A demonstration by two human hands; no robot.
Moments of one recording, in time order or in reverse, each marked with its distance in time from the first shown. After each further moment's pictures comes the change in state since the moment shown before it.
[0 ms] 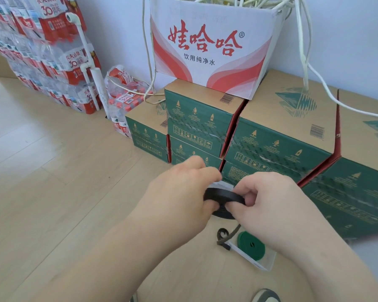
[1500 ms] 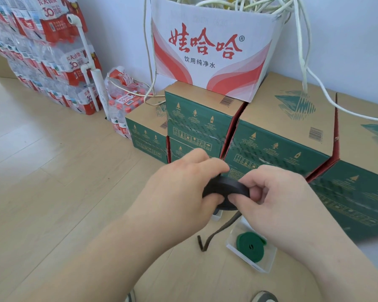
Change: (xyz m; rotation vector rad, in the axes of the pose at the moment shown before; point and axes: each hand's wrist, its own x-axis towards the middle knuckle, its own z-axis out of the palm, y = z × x) left_hand 0.000 -0.002 -0.010 -0.052 0.112 0.130; right_hand -0.003 0.007 -0.005 0.124 0.143 -0.112
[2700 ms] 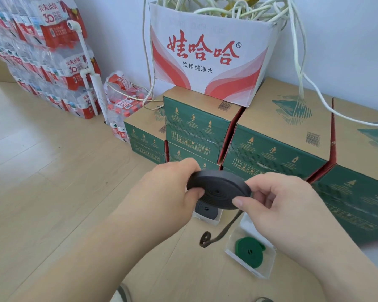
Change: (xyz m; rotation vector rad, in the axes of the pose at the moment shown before) left_hand 0.002 -0.012 -0.005 -0.057 -0.062 -0.225; right_hand -0.001 0.005 -0.009 0.047 -0.017 0.062
